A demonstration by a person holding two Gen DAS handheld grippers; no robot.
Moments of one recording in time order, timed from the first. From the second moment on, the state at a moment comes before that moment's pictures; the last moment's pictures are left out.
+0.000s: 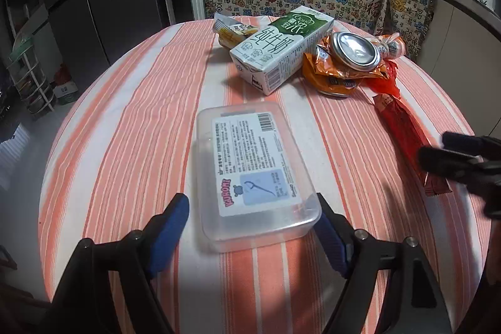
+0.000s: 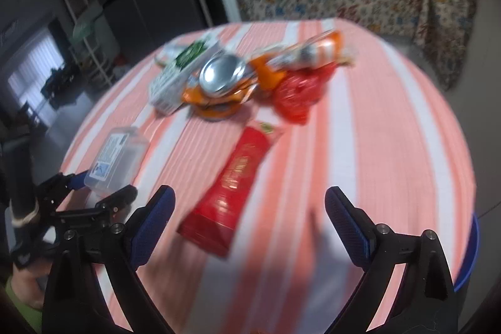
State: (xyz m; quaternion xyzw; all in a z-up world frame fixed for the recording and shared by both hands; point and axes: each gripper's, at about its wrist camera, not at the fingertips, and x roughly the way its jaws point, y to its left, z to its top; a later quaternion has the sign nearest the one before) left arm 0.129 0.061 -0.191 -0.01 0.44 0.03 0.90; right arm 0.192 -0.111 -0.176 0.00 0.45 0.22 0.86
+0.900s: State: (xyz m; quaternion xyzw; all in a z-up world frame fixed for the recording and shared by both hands) left arm 0.129 0.062 -0.192 -0.01 0.44 0.03 0.90; right arm 0.181 -0.134 -0.206 -0.07 0.42 0.19 0.89
